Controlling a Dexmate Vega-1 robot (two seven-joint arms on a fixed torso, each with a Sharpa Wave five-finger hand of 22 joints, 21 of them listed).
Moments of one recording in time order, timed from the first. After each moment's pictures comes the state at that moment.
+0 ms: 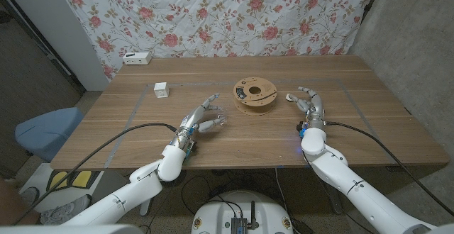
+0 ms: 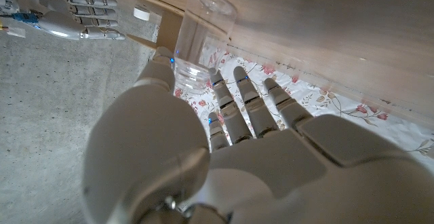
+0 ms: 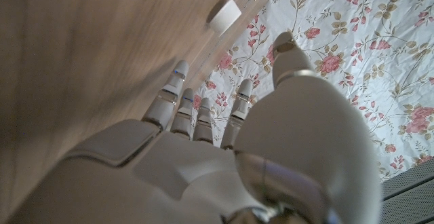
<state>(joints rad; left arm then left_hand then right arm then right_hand) 1.06 0.66 0.57 -1.55 0.34 -0.29 0.57 0.93 -0.06 0.30 -0.13 0.20 0.12 -0.22 0.18 0.17 0.71 -0.15 0.18 0.19 0.57 -0.05 0.17 0.16 0.25 0.04 0.18 0.17 -1.03 -0.45 -0.43 -1.55 0.12 0.01 -0.74 0.96 -0.05 0.27 -0.14 0.18 0.53 -0.07 0.32 0.24 0.16 0.09 0.18 0.21 0.19 0.12 0.20 0.21 0.48 0.10 0.19 0.17</state>
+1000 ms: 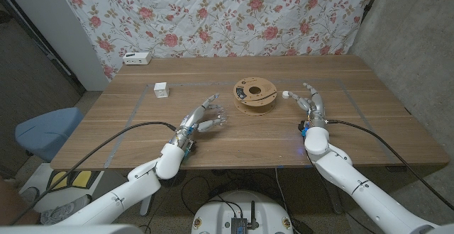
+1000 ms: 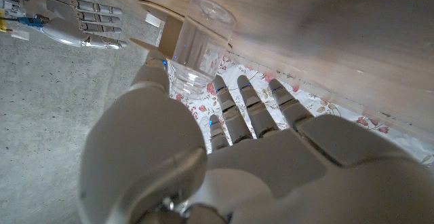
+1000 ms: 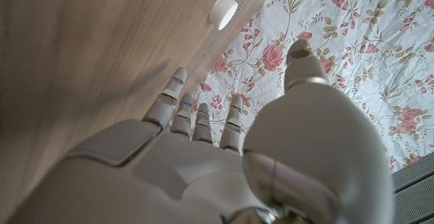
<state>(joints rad) 1.06 0.67 0.57 -1.55 0.29 -0.31 0.51 0.87 -0.07 0.25 -0.11 0.20 0.08 -0.22 0.18 0.17 0.58 -0.13 0.18 0.19 0.44 -0.05 0.17 0.16 0.21 0.09 0.18 0.17 -1.05 -0.49 -0.42 -1.58 0.13 0.01 -0.70 0.85 -0.07 0.23 -0.11 0.18 0.32 -0.09 0.20 0.21 0.08 0.09 0.18 0.20 0.10 0.14 0.20 0.21 0.38 0.10 0.18 0.17</state>
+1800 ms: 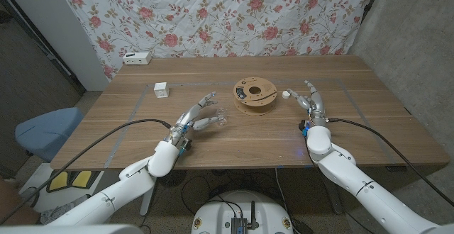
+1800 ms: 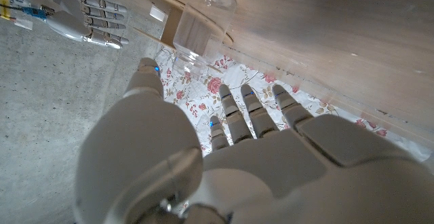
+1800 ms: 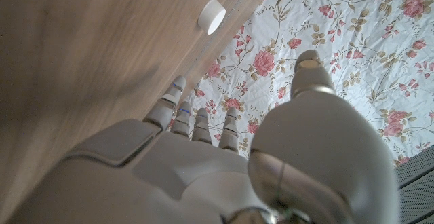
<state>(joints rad) 1.10 0.72 0.51 -1.61 0.22 -0.32 0.44 0.81 -0.07 0.21 -0.09 0.22 0.07 -0.22 0.18 0.17 0.44 -0.10 0.18 0.19 0.31 -0.04 0.17 0.16 0.12 0.09 0.18 0.17 -1.07 -0.52 -0.41 -1.65 0.15 -0.01 -0.65 0.77 -0.06 0.21 -0.10 0.19 0.18 -0.07 0.18 0.19 0.02 0.12 0.19 0.20 0.02 0.15 0.19 0.20 0.29 0.06 0.18 0.17</state>
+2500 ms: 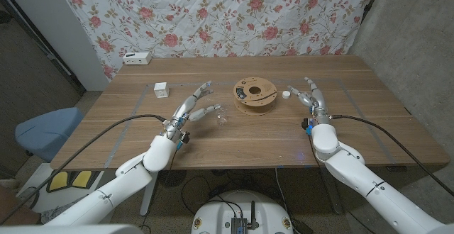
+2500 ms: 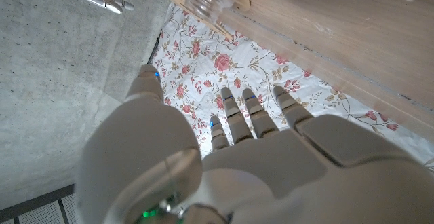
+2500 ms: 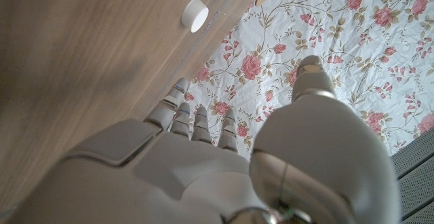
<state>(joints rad) 1.10 0.70 0.45 -1.62 0.12 -0.42 0.41 0.77 -0.06 0.19 -0.07 0.22 0.07 -0.22 0.18 0.17 0.39 -0.09 0.18 0.19 0.26 -0.04 0.17 0.17 0.10 0.09 0.18 0.17 -1.10 -0.58 -0.38 -1.74 0.17 -0.01 -0.59 0.72 -0.05 0.19 -0.09 0.19 0.16 -0.05 0.18 0.19 0.03 0.13 0.20 0.20 0.00 0.12 0.19 0.20 0.28 0.04 0.18 0.17</state>
